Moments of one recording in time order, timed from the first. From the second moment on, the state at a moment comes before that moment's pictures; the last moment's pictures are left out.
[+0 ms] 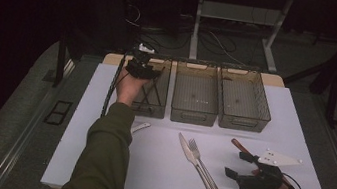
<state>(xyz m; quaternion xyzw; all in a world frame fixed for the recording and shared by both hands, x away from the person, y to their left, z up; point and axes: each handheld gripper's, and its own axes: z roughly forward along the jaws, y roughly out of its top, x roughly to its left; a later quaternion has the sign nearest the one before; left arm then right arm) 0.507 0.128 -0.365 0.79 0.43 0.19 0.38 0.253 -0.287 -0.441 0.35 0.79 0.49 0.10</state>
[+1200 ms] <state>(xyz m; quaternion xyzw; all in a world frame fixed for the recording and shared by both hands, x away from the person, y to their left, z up) 0.428 0.136 -0.339 0.81 0.34 0.14 0.46 0.254 -0.287 -0.442 0.35 0.79 0.48 0.10</state>
